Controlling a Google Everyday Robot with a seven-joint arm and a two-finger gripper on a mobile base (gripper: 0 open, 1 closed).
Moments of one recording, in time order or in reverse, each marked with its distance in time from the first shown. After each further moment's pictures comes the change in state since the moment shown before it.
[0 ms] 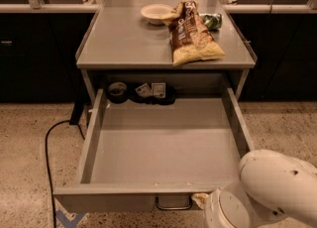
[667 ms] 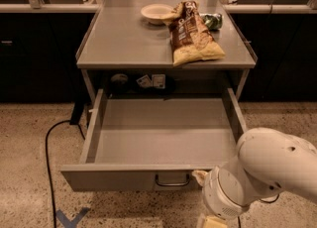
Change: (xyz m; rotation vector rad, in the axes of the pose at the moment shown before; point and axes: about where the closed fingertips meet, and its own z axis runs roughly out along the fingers) arm -0.011 -0.044 -0.018 0.060 -0.002 -0.031
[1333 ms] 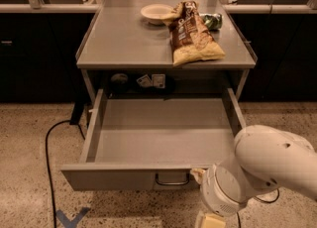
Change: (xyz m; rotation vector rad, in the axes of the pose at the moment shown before) arm -0.003 -0.004 0.001 -0.004 0.004 -0.014
